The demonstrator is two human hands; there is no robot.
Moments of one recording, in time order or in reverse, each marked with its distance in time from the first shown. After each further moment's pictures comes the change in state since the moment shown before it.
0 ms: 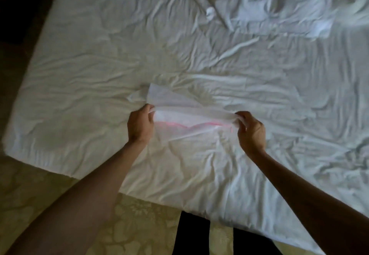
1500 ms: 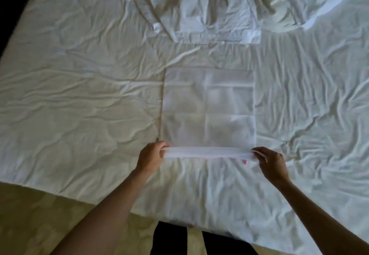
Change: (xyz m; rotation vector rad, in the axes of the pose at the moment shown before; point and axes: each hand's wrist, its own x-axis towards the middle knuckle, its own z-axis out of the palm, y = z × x) left_hand -0.124 0.166 0.108 -0.054 -0.392 0.076; right_hand -0.058 0.238 -0.185 -0.080 -0.195 0.192
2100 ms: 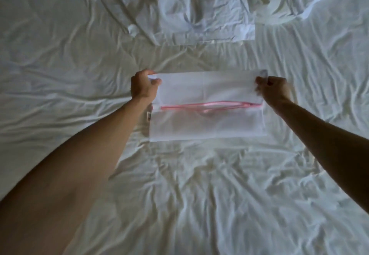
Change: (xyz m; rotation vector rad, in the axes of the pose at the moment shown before) left_hand 0.268 0.075 -0.076 -0.256 0.306 -0.054; right_hand 0.252 -0.061 -0.024 0.300 0.266 0.303
